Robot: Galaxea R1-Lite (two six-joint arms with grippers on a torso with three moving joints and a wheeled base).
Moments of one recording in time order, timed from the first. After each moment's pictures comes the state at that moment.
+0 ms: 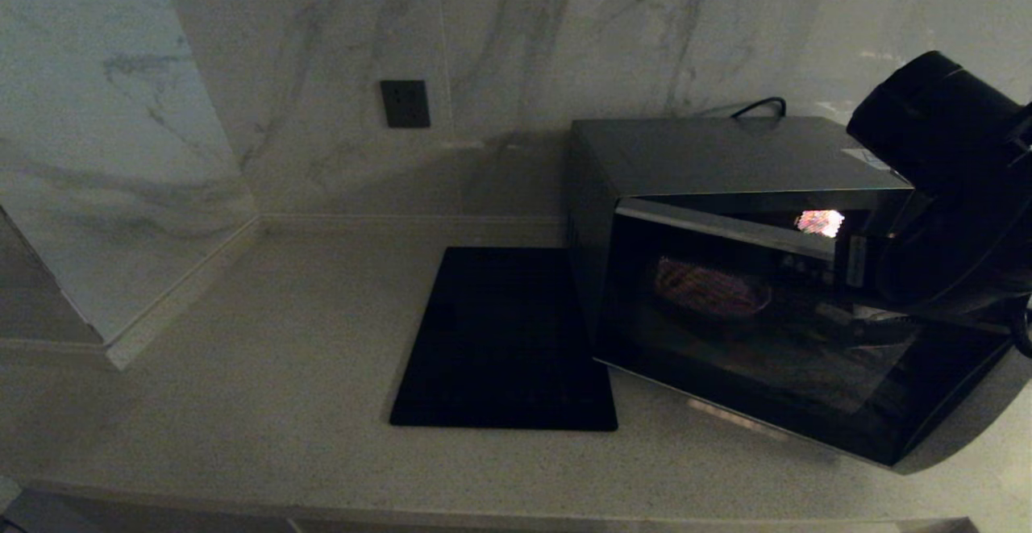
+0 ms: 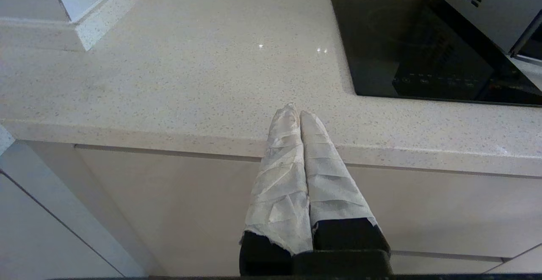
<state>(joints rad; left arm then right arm) 0.00 0.00 0.00 0.00 0.02 -0.07 0.43 1.68 -1.67 1.08 -0.48 0.76</state>
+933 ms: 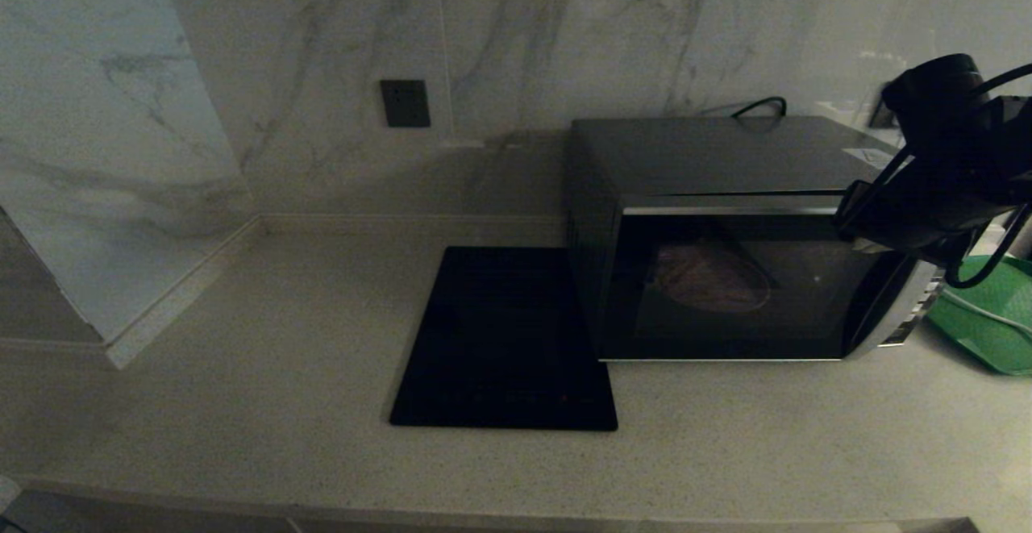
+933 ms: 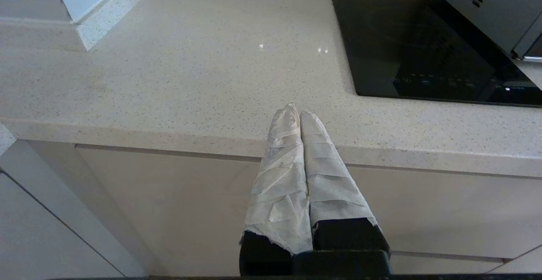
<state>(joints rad) 0.00 0.00 0.00 0.00 0.02 -0.07 0.05 1.87 -1.71 0.62 -0.36 0.61</state>
